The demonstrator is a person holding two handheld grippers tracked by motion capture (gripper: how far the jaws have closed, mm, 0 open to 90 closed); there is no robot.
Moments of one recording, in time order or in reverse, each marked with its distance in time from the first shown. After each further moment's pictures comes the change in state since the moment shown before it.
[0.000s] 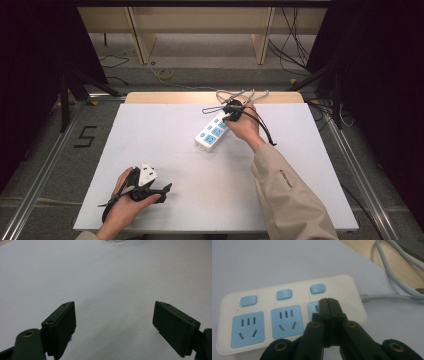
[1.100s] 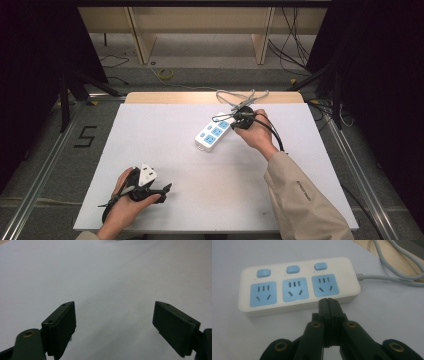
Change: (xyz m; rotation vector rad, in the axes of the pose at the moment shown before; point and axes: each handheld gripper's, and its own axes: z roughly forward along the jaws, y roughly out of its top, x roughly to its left) left arm 0.000 -0.001 0.000 0.008 0.006 -0.005; right arm 0.001 -0.032 -0.037 -0.015 0.008 -0.025
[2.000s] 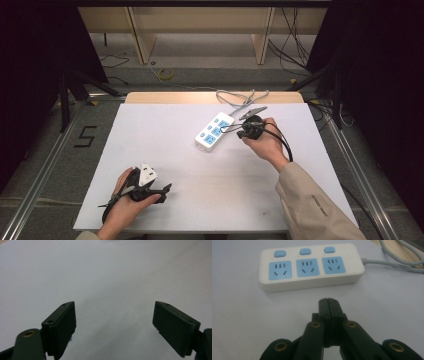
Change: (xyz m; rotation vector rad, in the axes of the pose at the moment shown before) left arm 0.000 0.000 0.000 0.003 0.002 -0.003; right arm 0.010 -0.030 -0.031 -0.010 0.018 -0.012
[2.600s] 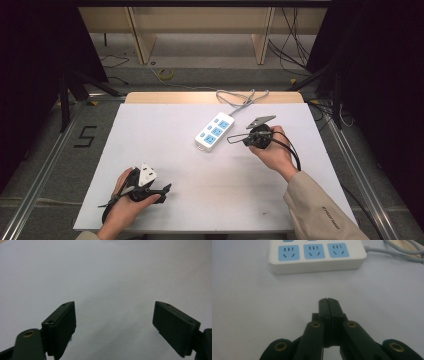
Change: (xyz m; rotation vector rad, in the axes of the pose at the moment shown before) left arm 0.000 -0.001 0.000 0.001 0.000 -0.003; right arm 0.007 -0.028 -0.021 -0.008 0.002 -0.020
